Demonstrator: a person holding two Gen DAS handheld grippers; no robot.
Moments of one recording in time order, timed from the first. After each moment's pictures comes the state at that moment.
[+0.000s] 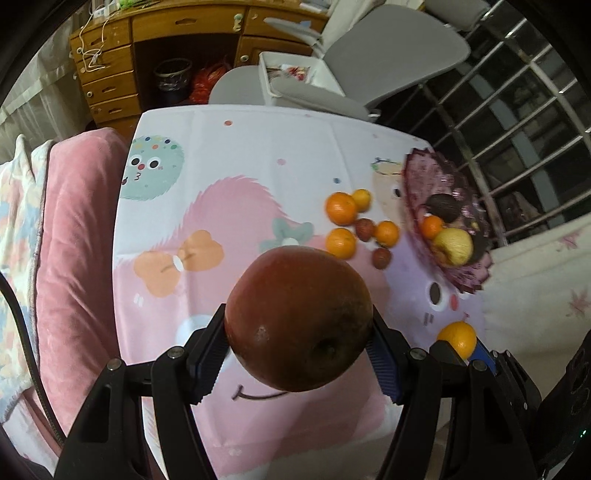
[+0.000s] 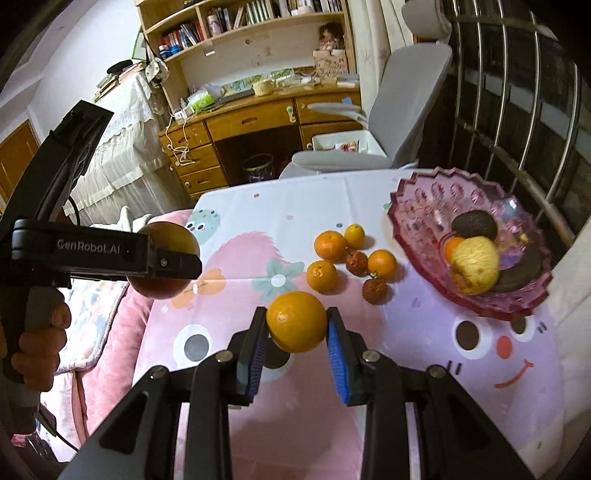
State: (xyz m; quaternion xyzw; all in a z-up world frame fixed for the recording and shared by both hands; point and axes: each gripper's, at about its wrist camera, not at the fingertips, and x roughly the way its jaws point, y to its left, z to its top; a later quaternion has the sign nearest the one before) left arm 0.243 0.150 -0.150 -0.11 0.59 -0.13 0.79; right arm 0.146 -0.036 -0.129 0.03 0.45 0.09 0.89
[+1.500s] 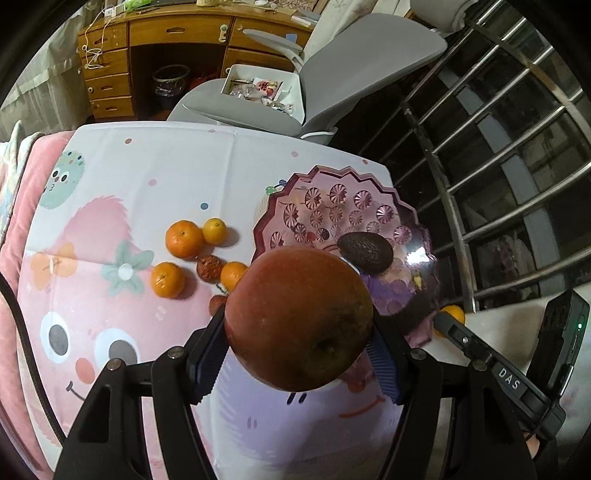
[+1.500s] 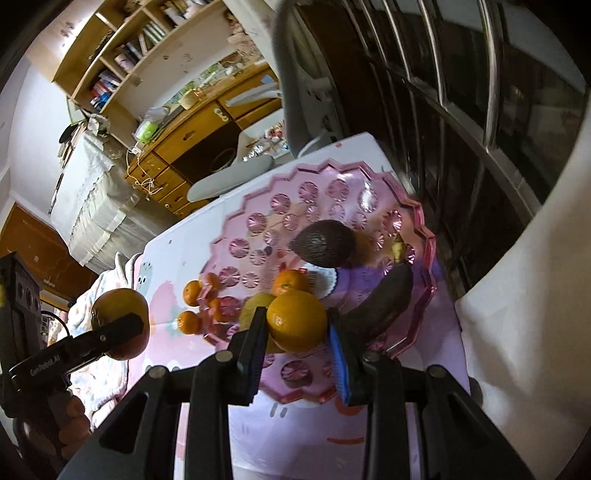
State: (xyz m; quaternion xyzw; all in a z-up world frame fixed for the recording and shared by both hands) left arm 0.298 -0.068 -0.147 -0.17 0.57 -0.07 0.80; right arm 0.261 -0.326 -0.152 0.20 0.54 0.09 0.82
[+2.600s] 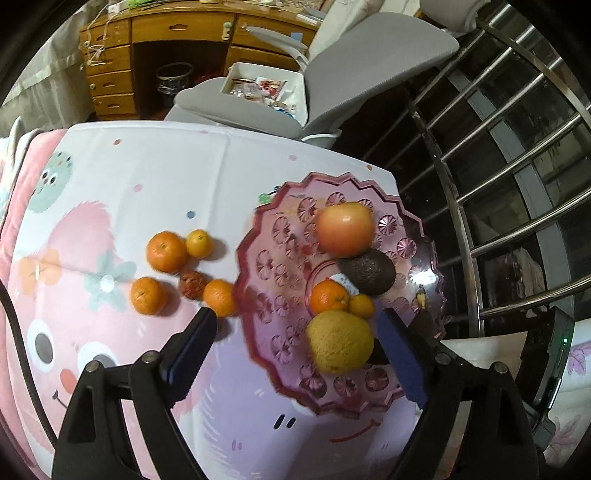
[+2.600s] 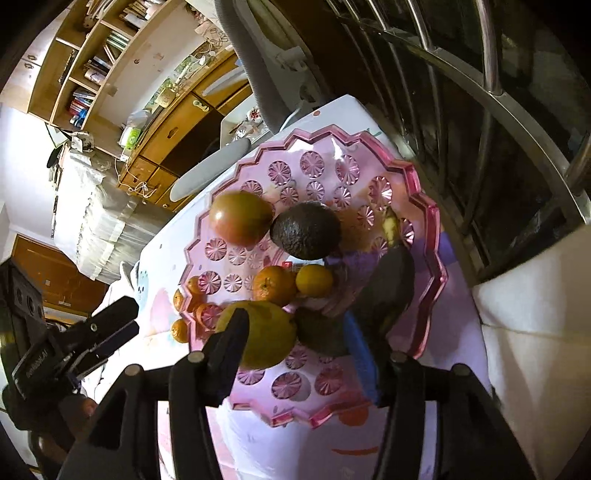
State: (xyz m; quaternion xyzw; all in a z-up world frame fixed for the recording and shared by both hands) left arm 0.316 -0.078 -0.159 -0.18 0.56 -0.06 0.80; right arm 0.277 -0.338 -0.183 0.26 0.57 0.08 0.77
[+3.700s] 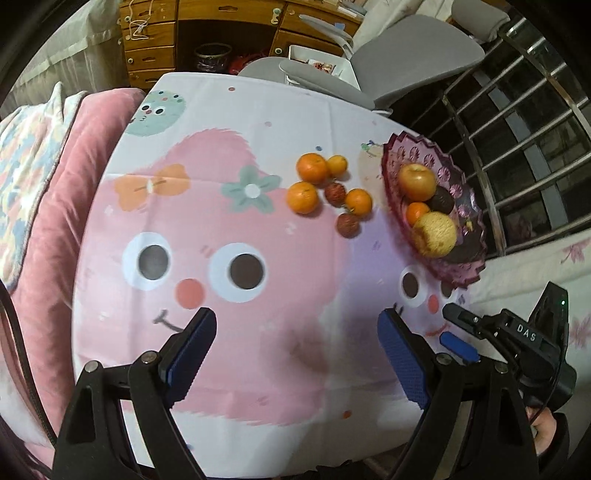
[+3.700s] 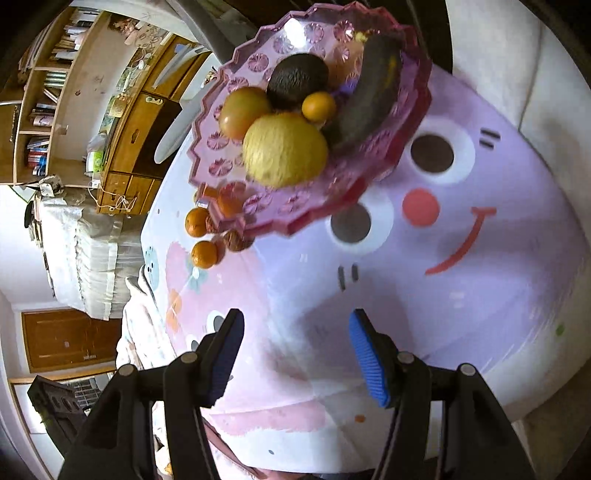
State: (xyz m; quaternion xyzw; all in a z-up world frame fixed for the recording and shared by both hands) left arm 0.182 0.076 -0.160 -0.16 0.60 -0.05 0.78; right arm 0.160 -0.237 -0.199 0.38 0.61 -0.01 0.69
